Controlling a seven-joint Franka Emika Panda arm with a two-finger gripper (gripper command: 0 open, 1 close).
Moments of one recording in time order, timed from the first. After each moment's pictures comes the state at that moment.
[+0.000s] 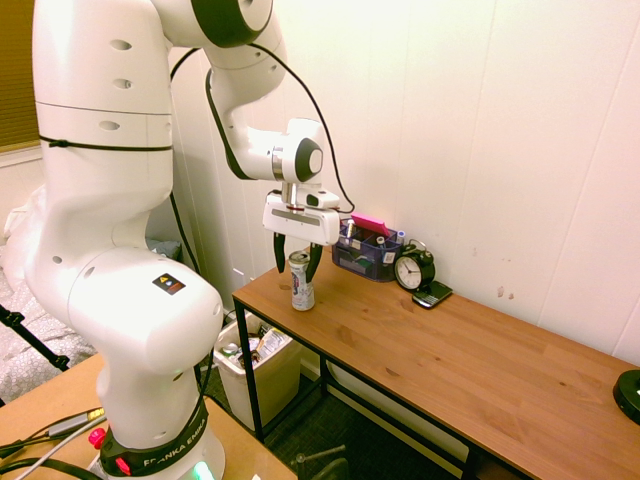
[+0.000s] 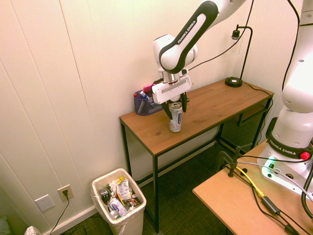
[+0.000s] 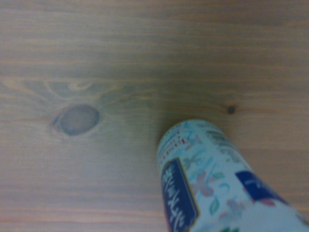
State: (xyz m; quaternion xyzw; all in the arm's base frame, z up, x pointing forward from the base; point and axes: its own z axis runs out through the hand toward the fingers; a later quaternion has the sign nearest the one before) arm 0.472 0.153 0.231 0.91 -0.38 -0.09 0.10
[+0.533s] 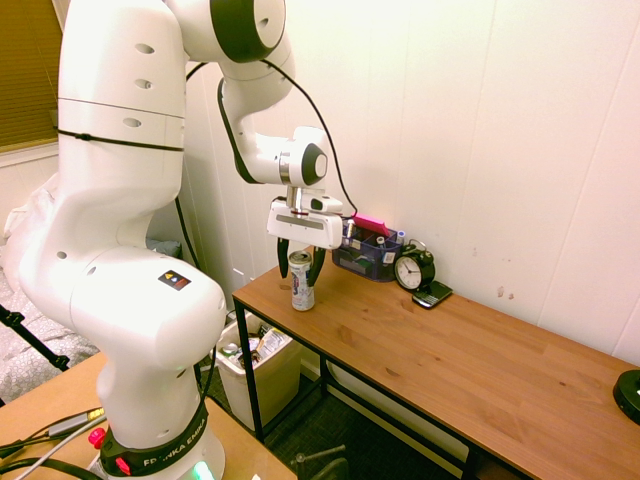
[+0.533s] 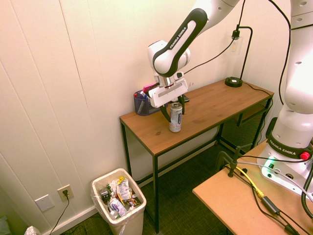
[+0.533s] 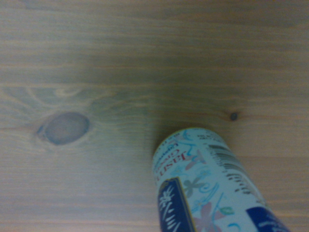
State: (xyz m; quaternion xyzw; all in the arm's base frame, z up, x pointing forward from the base) arm 0.485 0.153 0.211 0.91 -0.38 -0.11 0.13
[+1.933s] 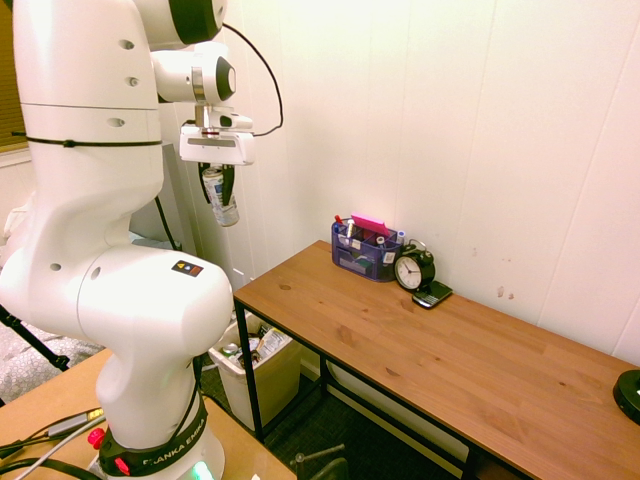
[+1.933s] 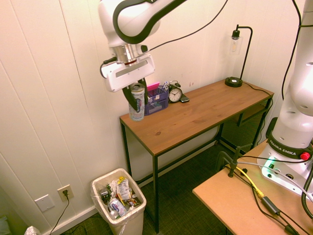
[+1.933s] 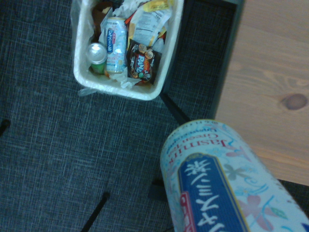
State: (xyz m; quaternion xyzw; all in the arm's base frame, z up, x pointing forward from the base) arm 0.428 0.407 0.364 0.95 -0.29 -0.08 0.10
